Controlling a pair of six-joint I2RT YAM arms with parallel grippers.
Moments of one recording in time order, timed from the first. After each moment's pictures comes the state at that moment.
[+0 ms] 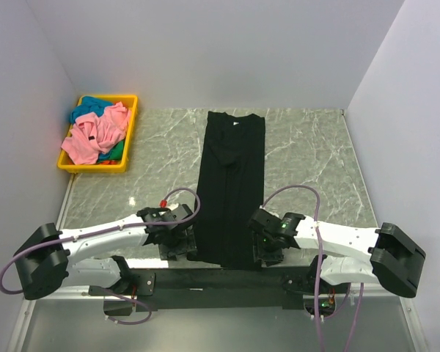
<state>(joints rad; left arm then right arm) -1.00 1.18 0.64 -0.76 -0.03 -1.23 0.99 1.18 0.54 -0.73 -0.05 0.98</state>
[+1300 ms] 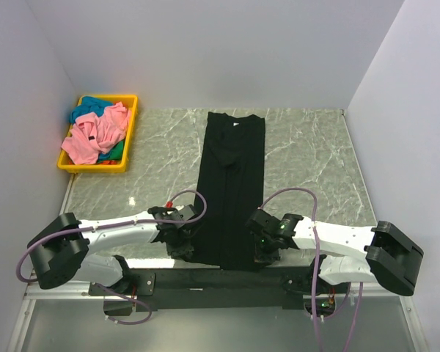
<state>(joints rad) -1.00 1.32 0.64 -0.69 -0.02 -1.19 0.99 1.21 0.52 -0.65 -0.13 1.01</state>
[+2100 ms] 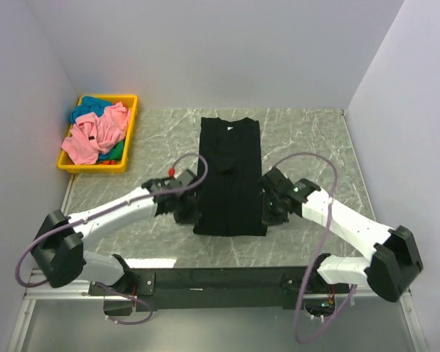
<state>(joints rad) -0.86 1.33 0.91 -0.77 -0.04 -1.09 0.70 1.18 0.84 -0.90 0.02 0.73</state>
